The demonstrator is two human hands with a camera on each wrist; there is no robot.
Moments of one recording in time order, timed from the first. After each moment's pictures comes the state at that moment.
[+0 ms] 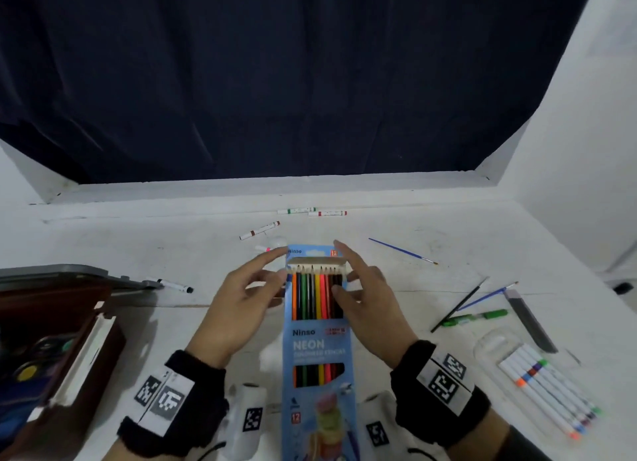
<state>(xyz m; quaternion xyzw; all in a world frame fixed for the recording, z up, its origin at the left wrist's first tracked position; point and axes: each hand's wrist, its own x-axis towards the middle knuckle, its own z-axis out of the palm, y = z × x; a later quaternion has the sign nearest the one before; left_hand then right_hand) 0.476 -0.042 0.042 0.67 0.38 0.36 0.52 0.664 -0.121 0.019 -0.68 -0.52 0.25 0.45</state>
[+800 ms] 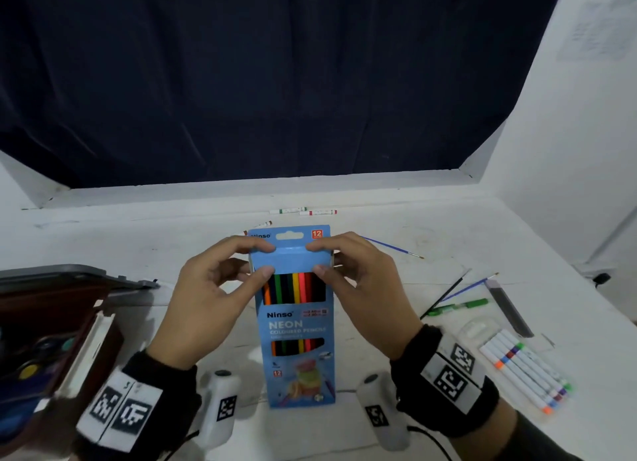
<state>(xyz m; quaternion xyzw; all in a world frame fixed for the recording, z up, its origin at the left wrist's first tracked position) 0.453 -0.068 0.086 0.76 0.30 0.43 0.39 0.652 -0.147 0.073 -0.55 -0.60 0.17 0.56</state>
